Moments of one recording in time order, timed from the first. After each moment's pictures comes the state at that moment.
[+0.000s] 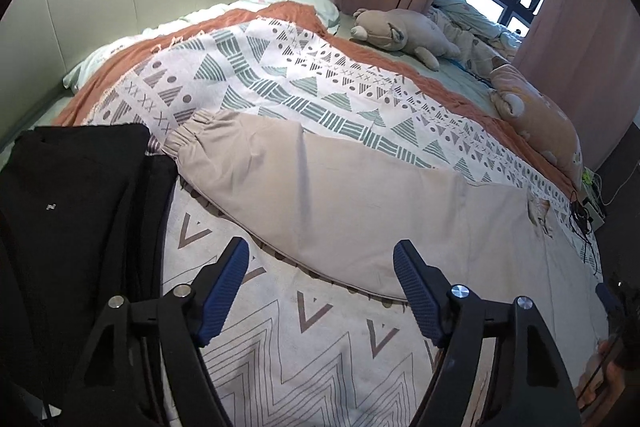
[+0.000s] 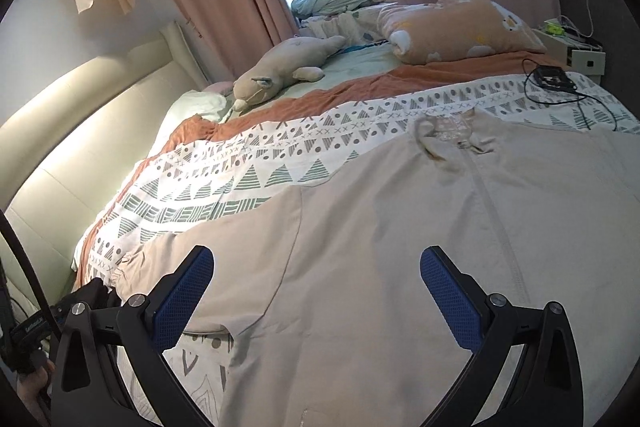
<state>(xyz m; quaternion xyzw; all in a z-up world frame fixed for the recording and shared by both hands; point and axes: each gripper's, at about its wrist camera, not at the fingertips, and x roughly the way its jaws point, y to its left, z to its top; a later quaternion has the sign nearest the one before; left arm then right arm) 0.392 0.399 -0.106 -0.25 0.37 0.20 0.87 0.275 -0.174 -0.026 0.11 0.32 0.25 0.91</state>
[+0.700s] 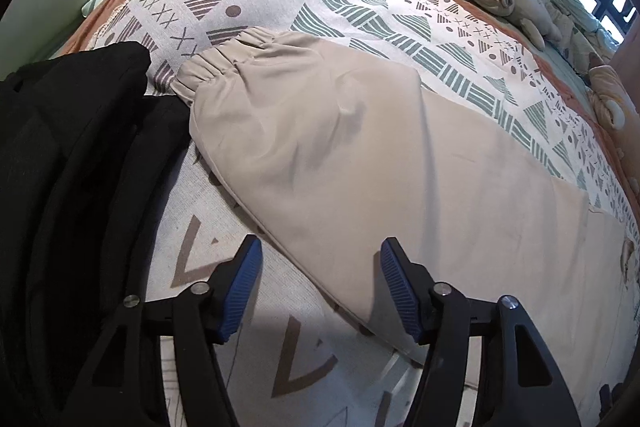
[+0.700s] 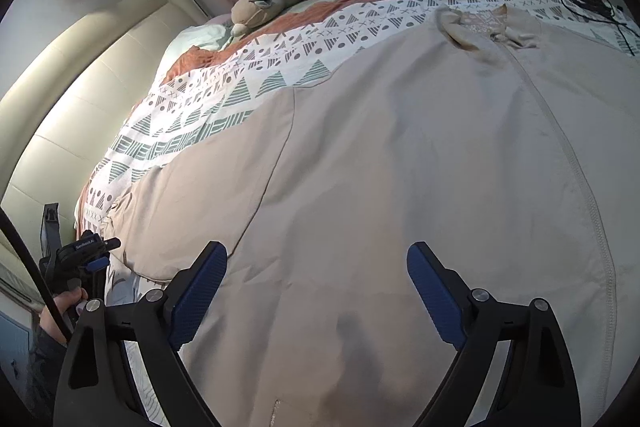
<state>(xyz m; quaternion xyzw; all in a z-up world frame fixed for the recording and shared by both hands) 0.465 0.477 -0.222 -0.27 0.46 0.32 0.78 0.350 -0.156 -0.105 0.11 0.45 0.27 0.85</state>
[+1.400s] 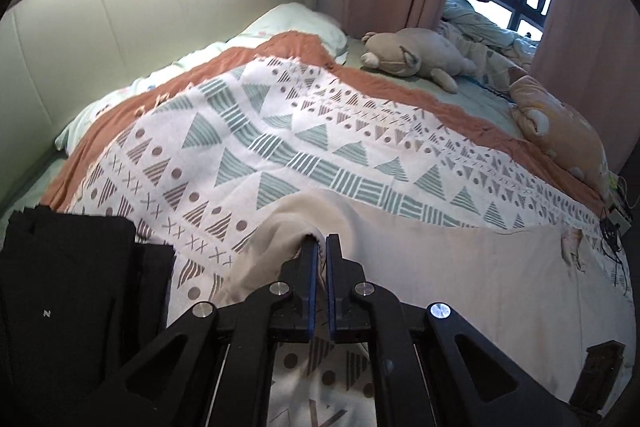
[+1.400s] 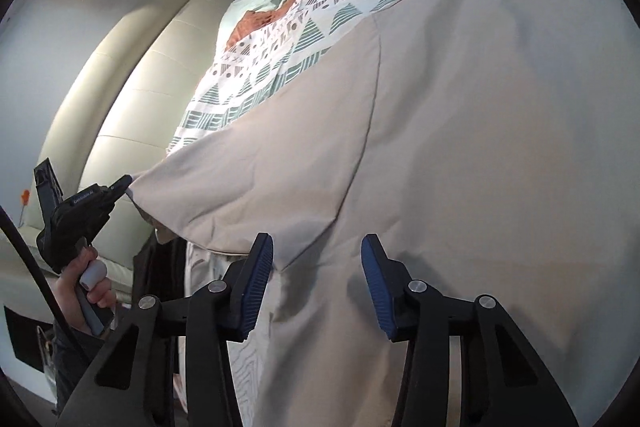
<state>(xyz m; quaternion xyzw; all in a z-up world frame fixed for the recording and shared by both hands) 0.474 0.425 -0.073 -0.17 0.34 0.23 0.90 0.388 -0.087 -0.165 0.22 0.51 0.42 0.72</state>
